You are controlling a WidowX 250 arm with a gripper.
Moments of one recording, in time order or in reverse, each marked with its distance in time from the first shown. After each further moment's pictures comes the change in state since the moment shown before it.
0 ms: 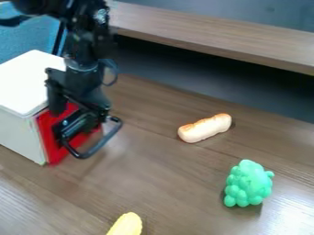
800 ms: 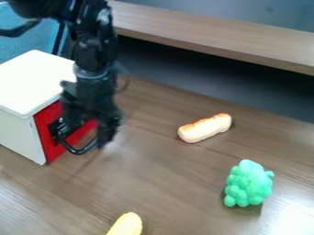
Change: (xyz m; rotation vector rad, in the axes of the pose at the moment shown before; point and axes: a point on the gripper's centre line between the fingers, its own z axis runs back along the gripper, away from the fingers) arm 0.002 -0.049 0.013 -0.194 -0.063 -0.149
